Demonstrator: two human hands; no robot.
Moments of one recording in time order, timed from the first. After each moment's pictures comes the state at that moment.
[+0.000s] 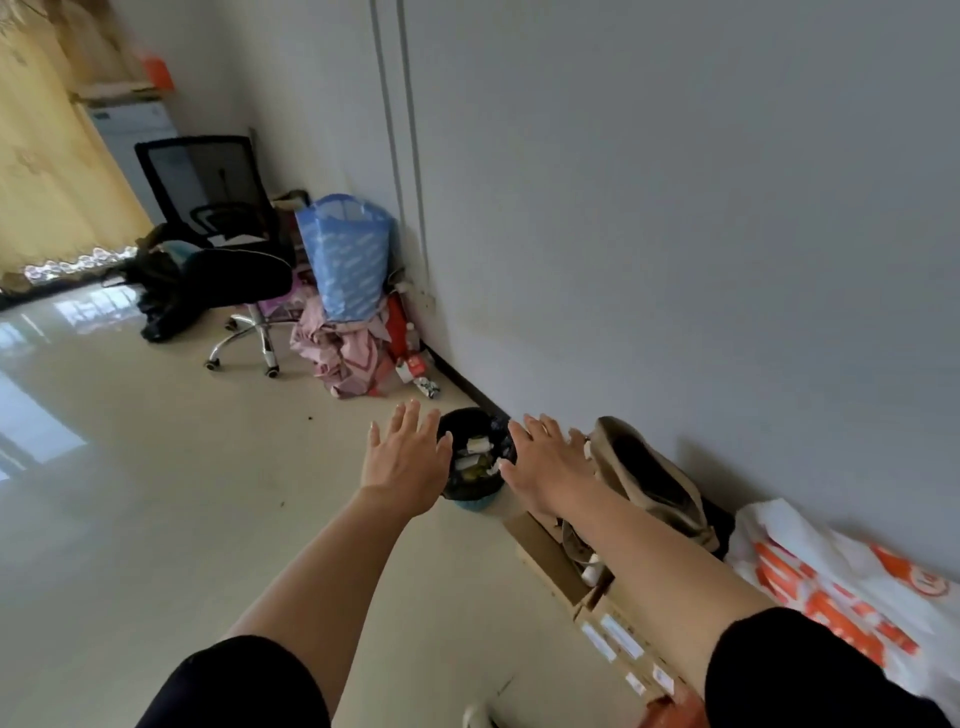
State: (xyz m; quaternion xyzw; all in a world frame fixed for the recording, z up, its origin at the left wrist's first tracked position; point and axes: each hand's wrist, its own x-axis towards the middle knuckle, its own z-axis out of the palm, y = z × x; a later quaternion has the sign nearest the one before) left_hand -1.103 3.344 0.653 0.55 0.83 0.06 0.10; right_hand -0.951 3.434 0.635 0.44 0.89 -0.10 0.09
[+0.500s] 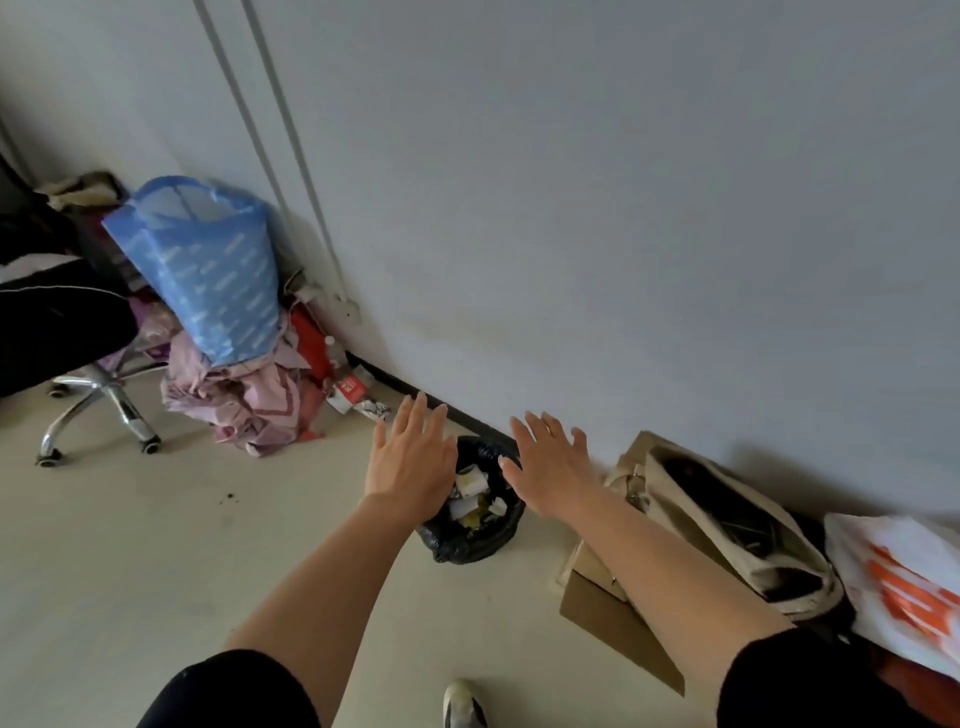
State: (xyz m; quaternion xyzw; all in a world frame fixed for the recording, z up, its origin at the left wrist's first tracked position) left_hand -1.320 3.638 0.559 0.68 0.72 0.02 0.11; right_hand -1.148 3.669 0.542 0.57 0.80 -0.15 0.10
